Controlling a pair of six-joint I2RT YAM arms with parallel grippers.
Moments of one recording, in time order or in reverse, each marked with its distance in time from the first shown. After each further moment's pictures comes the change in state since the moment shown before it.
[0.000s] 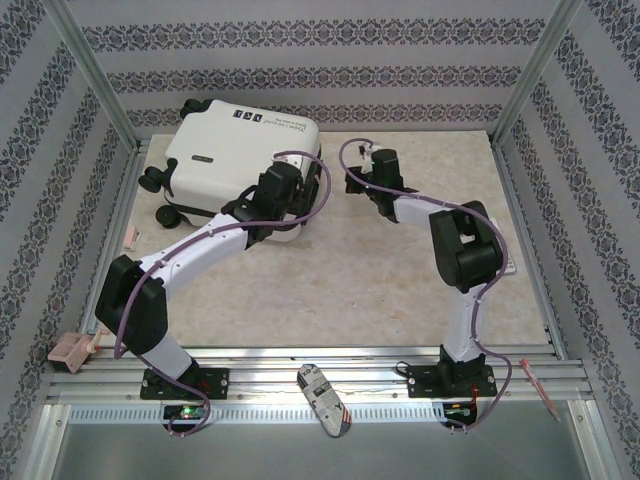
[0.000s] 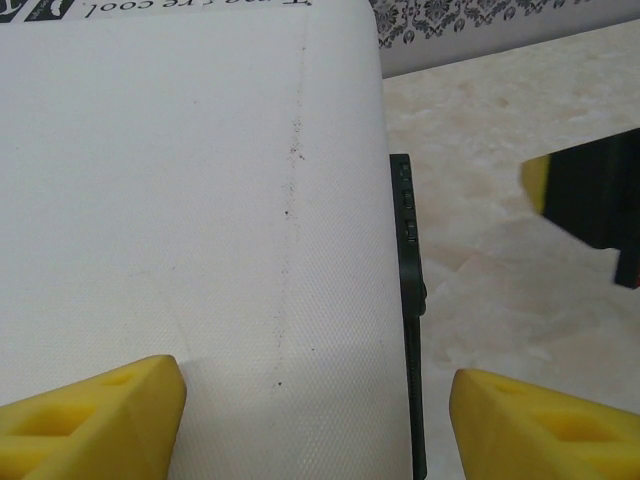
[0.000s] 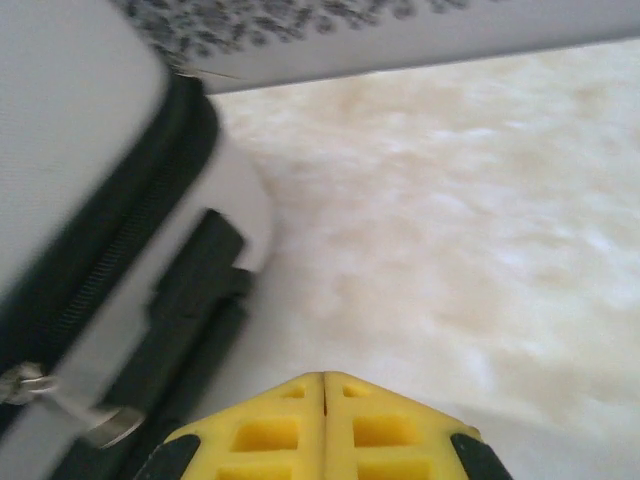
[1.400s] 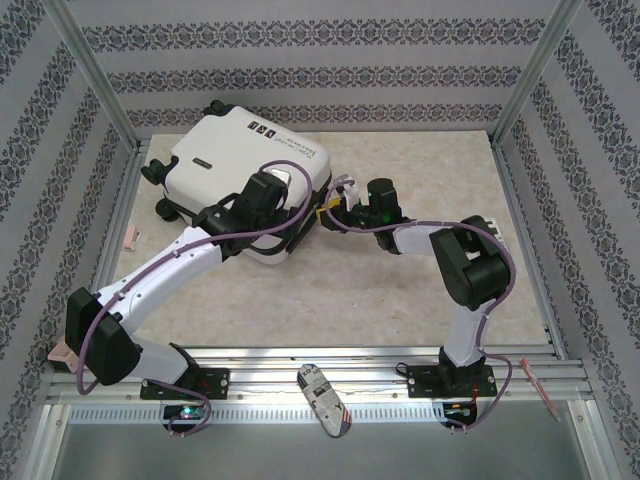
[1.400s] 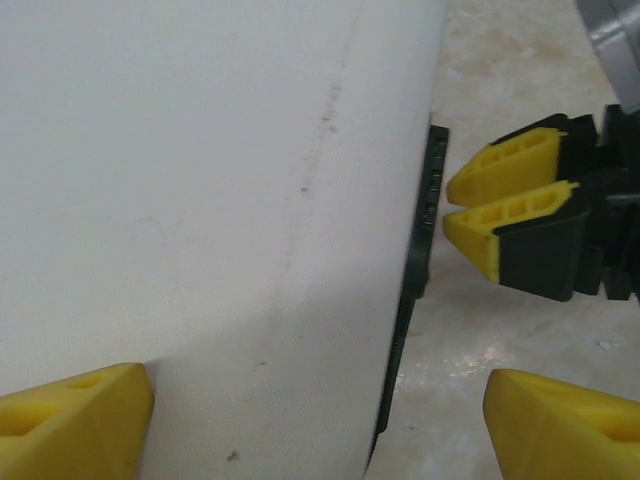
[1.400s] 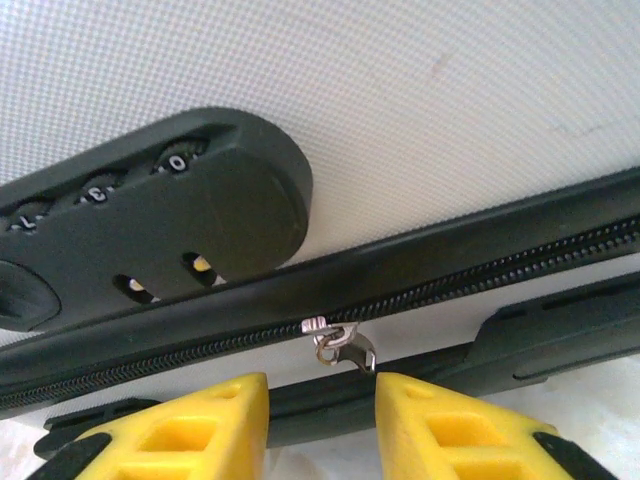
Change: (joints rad) left arm -0.020 -0.204 0.016 -0.380 0.104 -0.068; right arm 0.098 -0.131 -0.293 0.228 -0.476 -0.214
